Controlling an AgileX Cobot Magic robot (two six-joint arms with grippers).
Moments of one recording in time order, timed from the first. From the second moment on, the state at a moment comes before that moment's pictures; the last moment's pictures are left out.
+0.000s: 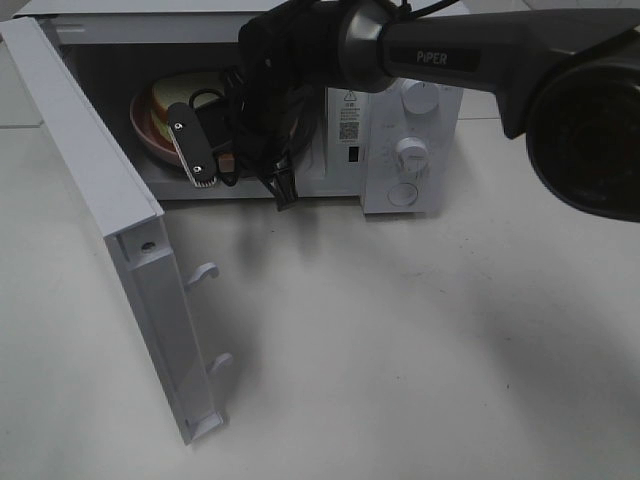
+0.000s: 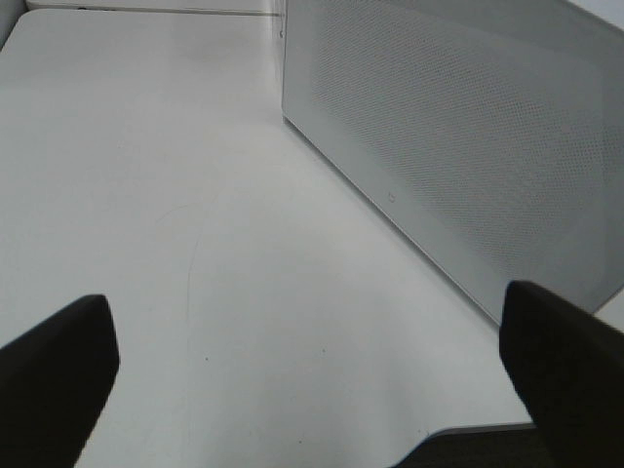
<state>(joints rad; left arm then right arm) -0.05 0.00 -0.51 -0.09 1.08 -0.02 0.68 2.41 -2.05 -0.18 0.65 -1.27</state>
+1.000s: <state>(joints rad) -0.05 0.00 -0.51 -0.09 1.08 -0.02 0.67 2.50 -2.16 -0.20 0.64 -1.09</state>
